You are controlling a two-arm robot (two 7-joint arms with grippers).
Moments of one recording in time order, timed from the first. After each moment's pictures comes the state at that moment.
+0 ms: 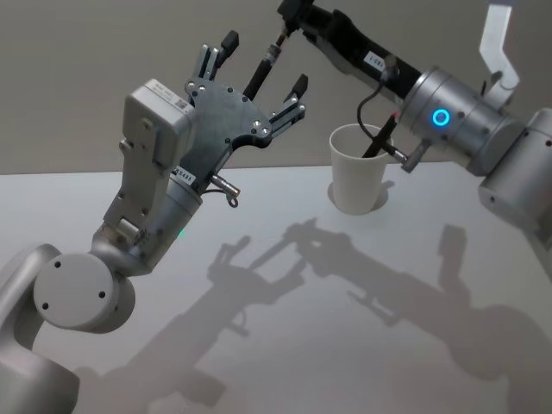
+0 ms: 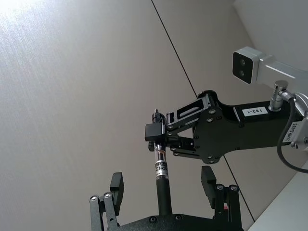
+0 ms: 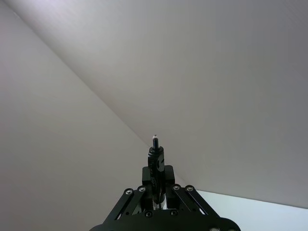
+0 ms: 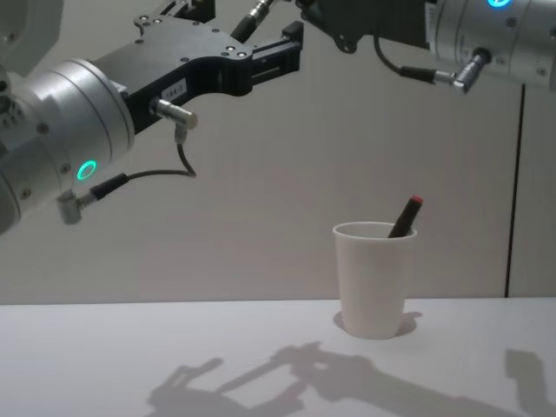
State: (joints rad) left arm -0.30 0.33 0.35 -1.64 -0.12 -0.29 -0.18; right arm 0.59 0.16 -0.38 -1.47 1.28 0.43 0.26
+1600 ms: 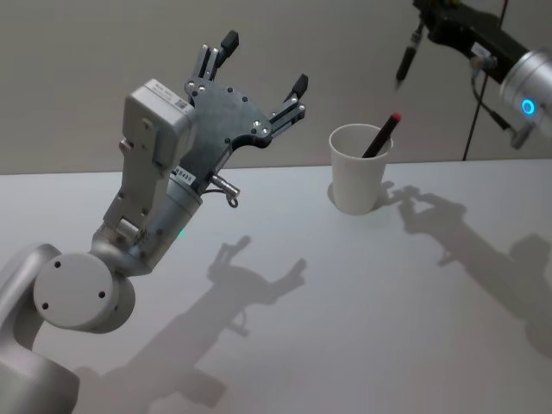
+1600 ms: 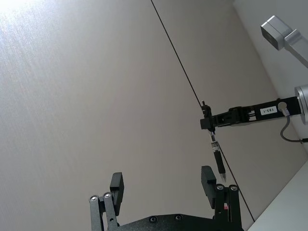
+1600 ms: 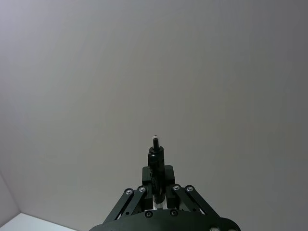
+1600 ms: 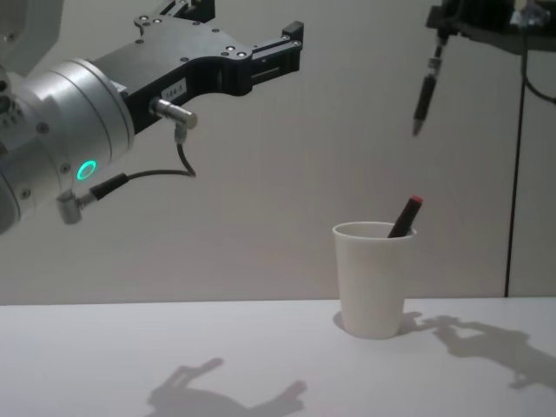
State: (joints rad) left arm -0.30 0.33 0.35 -1.64 -0.12 -0.29 -0.18; right arm 0.59 0.32 -0.31 -1.47 0.74 0.24 0.17
